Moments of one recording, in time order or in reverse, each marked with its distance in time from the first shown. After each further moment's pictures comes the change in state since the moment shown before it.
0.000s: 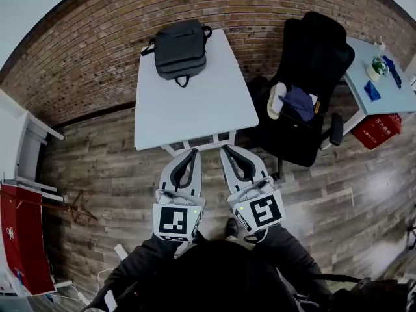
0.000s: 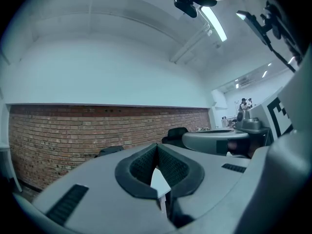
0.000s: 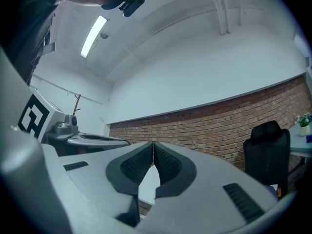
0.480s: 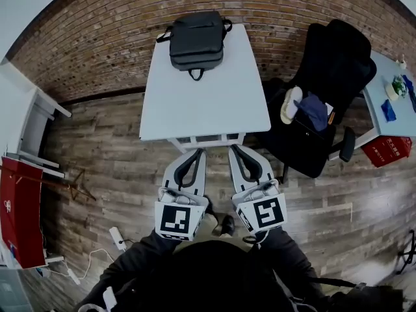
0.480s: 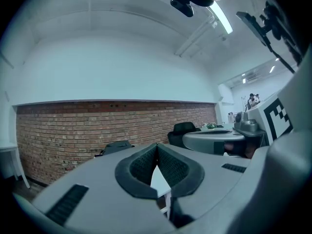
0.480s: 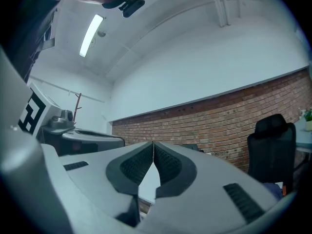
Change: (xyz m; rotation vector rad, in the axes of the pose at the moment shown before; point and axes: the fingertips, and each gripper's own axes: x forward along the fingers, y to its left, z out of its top) left arm 0.029 0.007 -0.010 -0.041 0.057 0.078; right arm 0.023 -0.033 -0.021 0.022 0.053 0.039
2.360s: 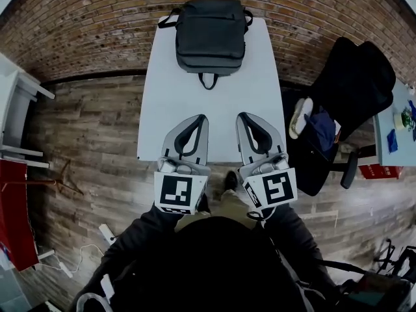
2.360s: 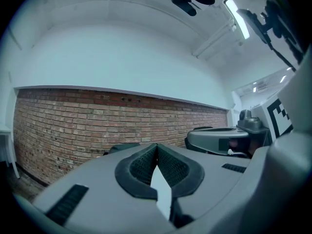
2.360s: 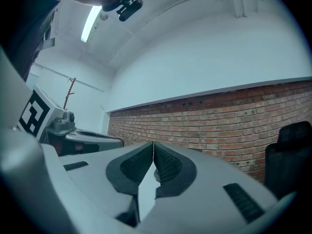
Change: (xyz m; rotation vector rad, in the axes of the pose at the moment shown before) left arm 0.180 0.198 -0.021 -0.069 -0.034 0.025; right arm 0.255 -0.064 -0.018 -0.102 0.067 0.028
